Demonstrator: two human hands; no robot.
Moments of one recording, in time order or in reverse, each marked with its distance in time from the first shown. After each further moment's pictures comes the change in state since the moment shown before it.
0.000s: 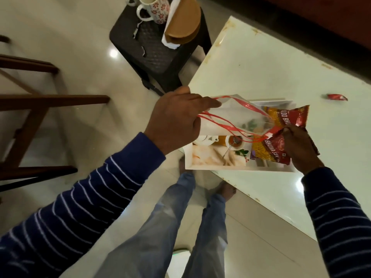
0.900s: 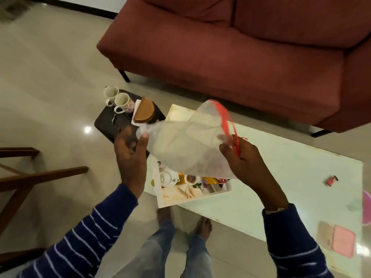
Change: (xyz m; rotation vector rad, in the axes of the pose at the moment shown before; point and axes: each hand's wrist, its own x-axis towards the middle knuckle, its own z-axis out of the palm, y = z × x) left_hand 0.000 0.110 -0.118 -0.926 0.463 -0.739; right_hand -0.236 -0.177 -0.139 0.052 0.075 -0.520
